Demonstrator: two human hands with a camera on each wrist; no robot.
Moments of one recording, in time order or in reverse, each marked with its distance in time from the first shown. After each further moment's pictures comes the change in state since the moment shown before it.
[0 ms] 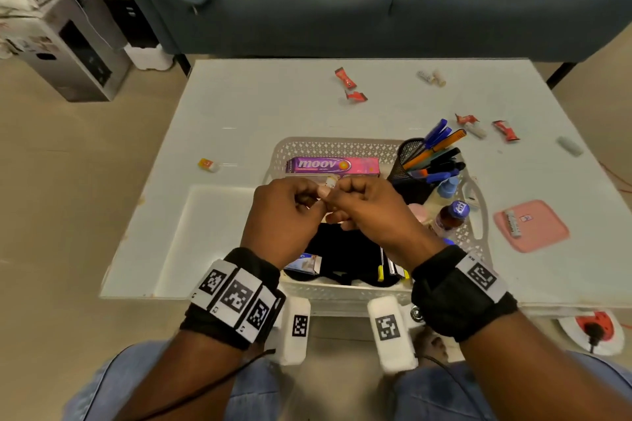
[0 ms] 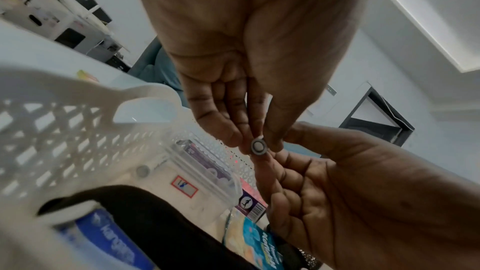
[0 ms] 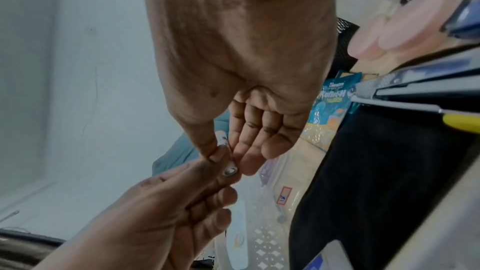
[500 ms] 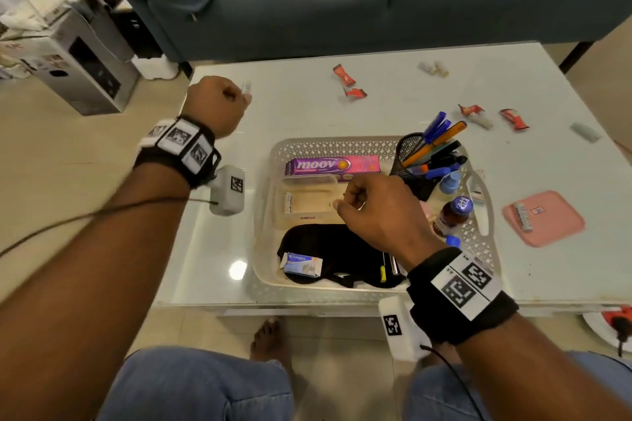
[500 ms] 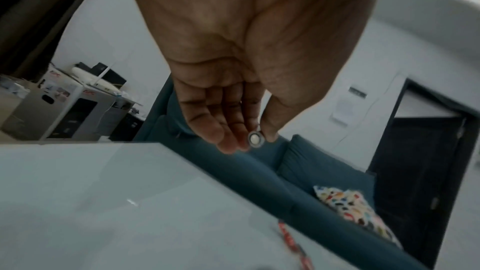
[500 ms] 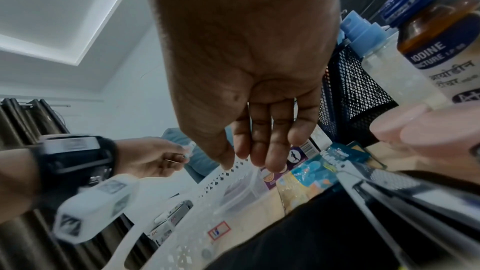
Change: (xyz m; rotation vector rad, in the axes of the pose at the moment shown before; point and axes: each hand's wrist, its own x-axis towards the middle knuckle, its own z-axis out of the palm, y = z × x) left_hand 0.166 -0.029 -0.085 0.306 0.145 -0.138; right_hand 0.013 0.022 -0.018 -0.716 0.213 -0.211
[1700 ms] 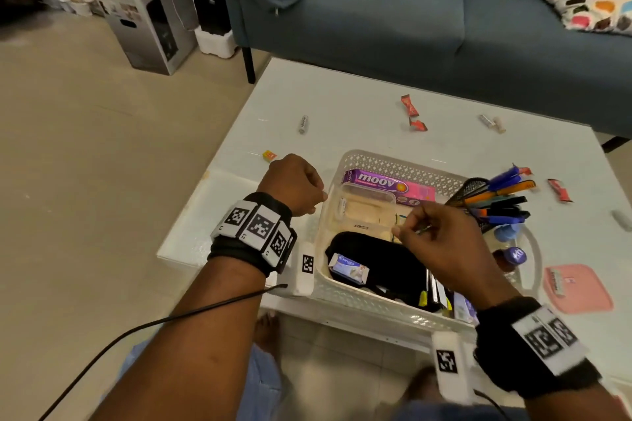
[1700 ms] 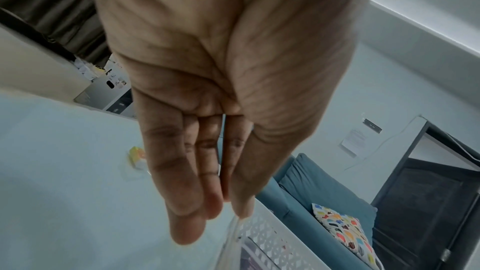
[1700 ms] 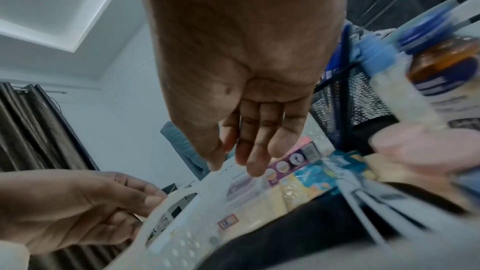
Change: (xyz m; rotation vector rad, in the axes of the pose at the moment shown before) left_hand -0.124 -0.036 -0.004 -0.276 -0.303 -0.217; right_hand -0.024 -0.037 -0.019 0.033 -0.051 -0.037
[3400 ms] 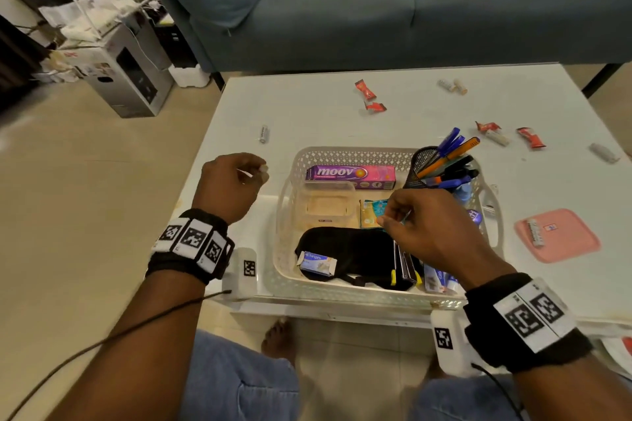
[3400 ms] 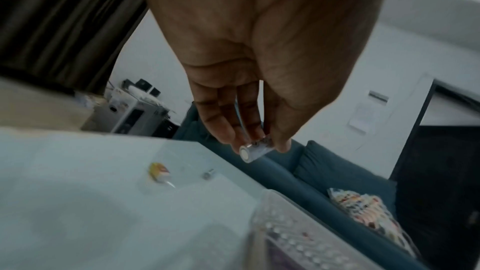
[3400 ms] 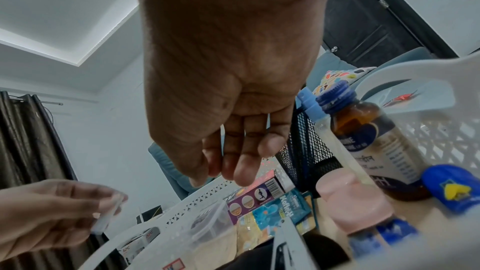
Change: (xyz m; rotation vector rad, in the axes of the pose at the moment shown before) left_hand 0.010 -0.004 0.001 0.170 0.322 0.279; right_hand -0.003 0.056 -0.025 -0.089 -0.007 -0.117
